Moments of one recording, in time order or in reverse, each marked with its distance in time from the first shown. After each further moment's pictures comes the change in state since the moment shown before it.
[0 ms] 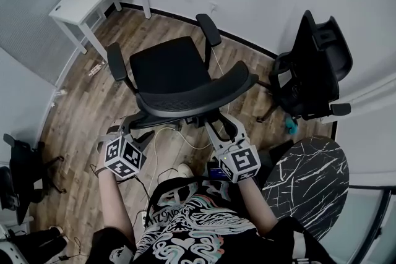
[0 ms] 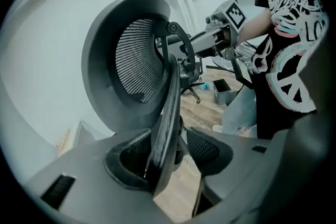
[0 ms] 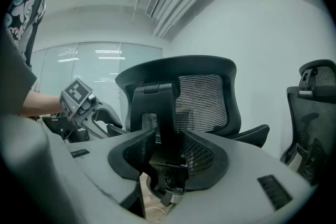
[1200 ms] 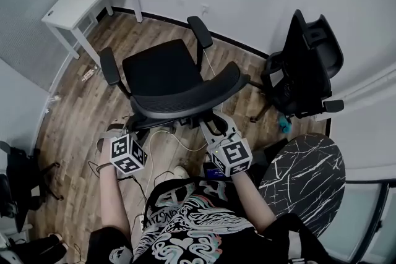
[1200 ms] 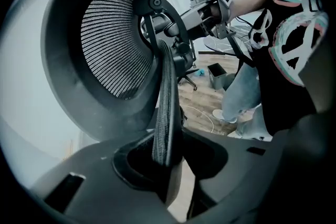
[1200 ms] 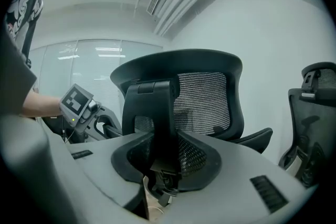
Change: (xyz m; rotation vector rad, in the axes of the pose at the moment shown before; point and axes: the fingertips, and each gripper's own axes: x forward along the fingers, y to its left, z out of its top) left arm 0.029 -0.003 -0.012 0.143 0.095 -0.007; right arm 0.015 -0.001 0.000 -0.018 0.017 0.001
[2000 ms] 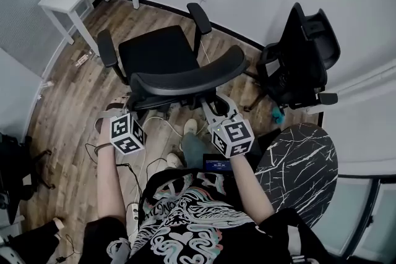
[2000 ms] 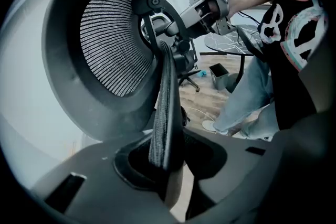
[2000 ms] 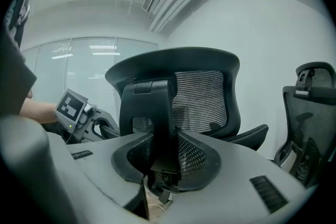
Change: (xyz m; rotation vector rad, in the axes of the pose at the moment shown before) left arm 0.004 -0.001 0.001 0.012 -0.034 0.035; right arm -0.003 -0.002 -0.001 0.029 0.029 -0.052
